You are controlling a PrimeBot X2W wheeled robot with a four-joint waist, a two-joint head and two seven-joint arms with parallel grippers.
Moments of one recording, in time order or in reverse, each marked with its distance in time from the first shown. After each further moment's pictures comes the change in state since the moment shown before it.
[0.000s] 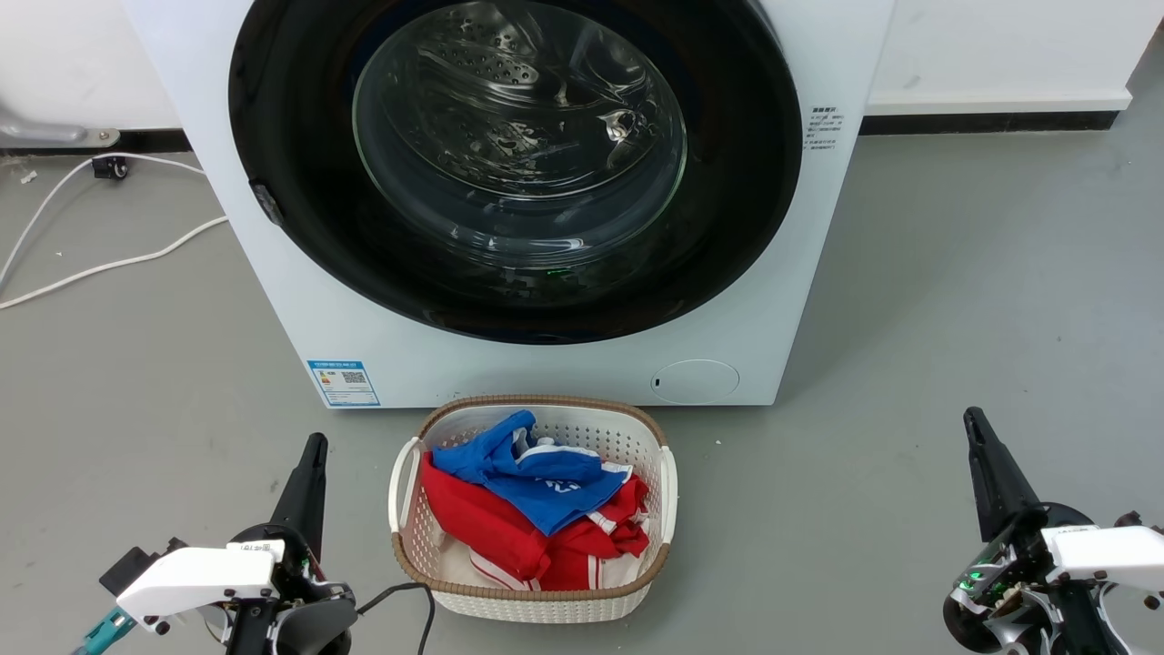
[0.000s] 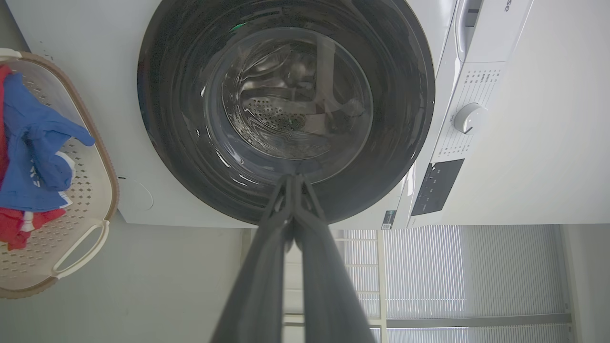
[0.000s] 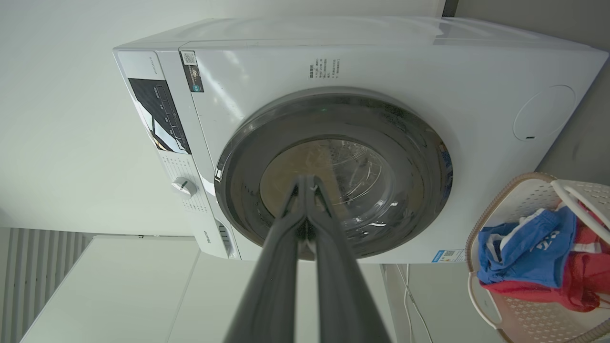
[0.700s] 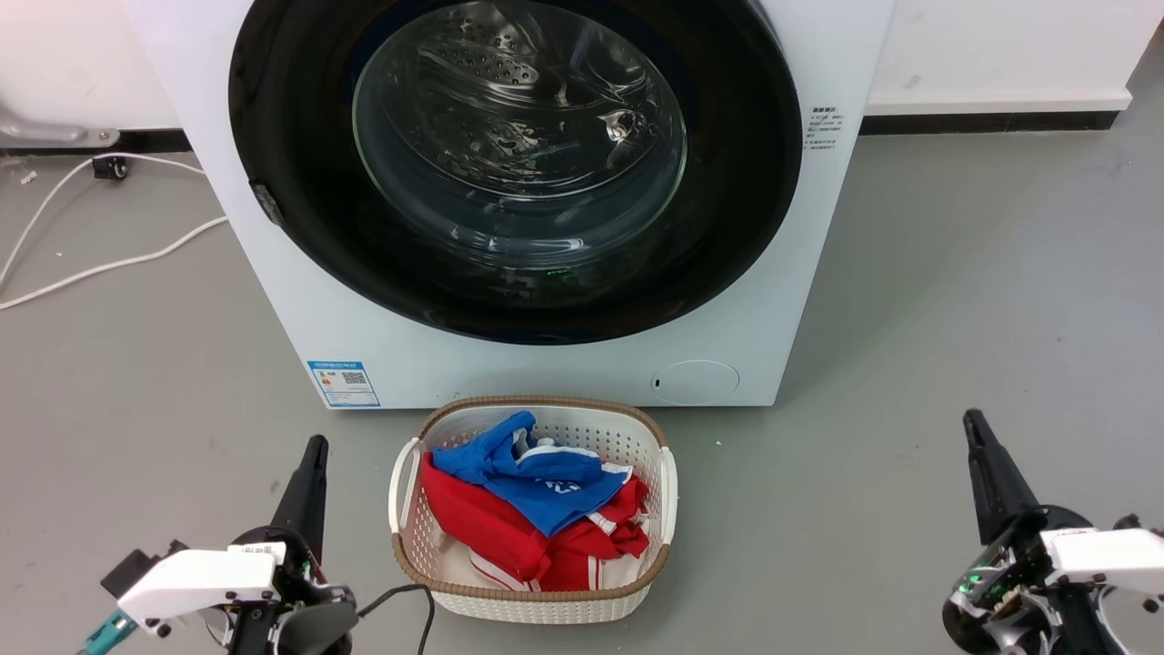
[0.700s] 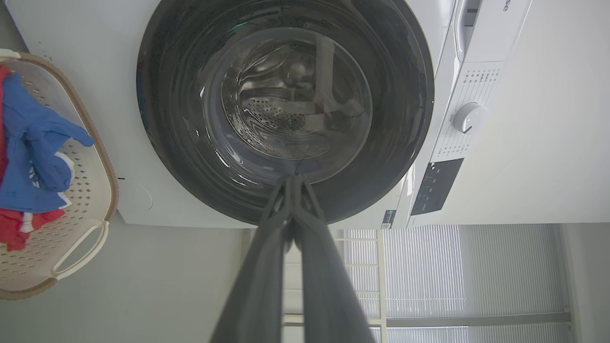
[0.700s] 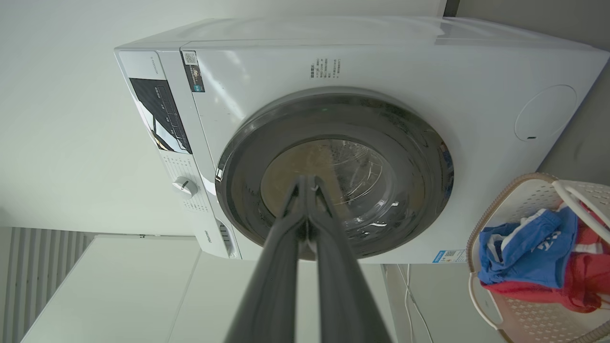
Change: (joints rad) left arm 0.000 -0.003 0.005 0.000 0.006 0.000 0.004; right arm 0.000 0.004 -0.005 0.000 -0.003 0.000 0.004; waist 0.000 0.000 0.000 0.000
